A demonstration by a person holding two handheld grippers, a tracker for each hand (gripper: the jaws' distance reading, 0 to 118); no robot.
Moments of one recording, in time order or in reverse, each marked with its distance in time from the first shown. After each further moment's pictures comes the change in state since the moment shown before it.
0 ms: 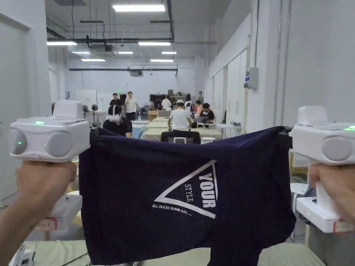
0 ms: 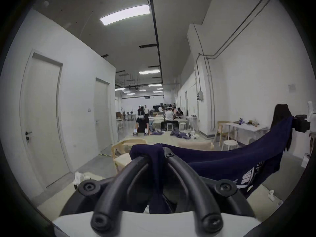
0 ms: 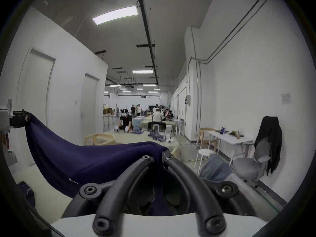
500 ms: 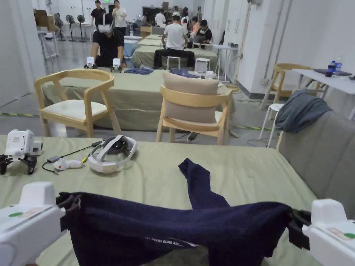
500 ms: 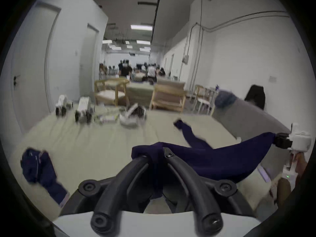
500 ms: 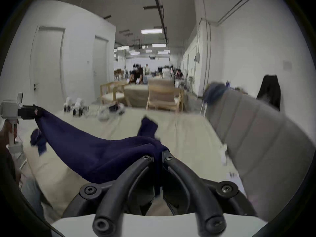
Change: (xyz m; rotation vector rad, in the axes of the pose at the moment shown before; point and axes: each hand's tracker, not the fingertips) left arm -0.016 -0.305 0.249 -0.443 -0.219 0.177; right arm 0.016 -0.320 0.269 -0.407 0.099 0.043
